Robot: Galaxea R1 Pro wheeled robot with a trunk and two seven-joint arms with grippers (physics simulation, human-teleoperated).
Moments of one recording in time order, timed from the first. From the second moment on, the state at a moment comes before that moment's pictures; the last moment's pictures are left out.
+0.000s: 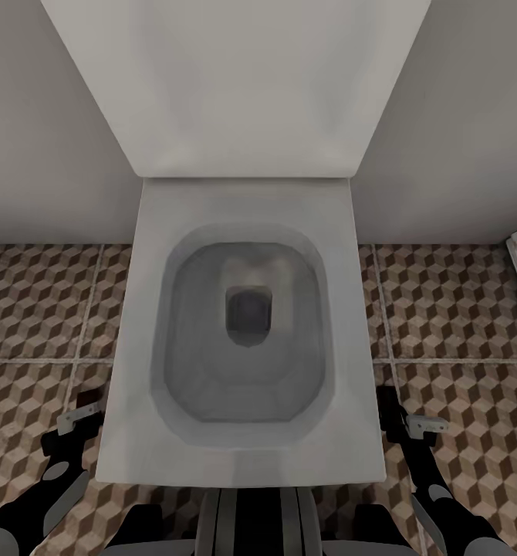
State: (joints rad) left arm -0.53 0.36 -0.38 -0.56 0.61 -0.33 0.42; right arm -0.53 -0.20 0.06 -0.39 -0.08 -0.65 -0.13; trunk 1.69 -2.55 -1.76
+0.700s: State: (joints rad) left arm -0.53 0.35 -0.38 -0.56 0.61 -0.37 0.42; right arm -0.53 -0.20 0.06 -0.39 -0.08 -0.65 -0.13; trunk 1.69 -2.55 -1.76
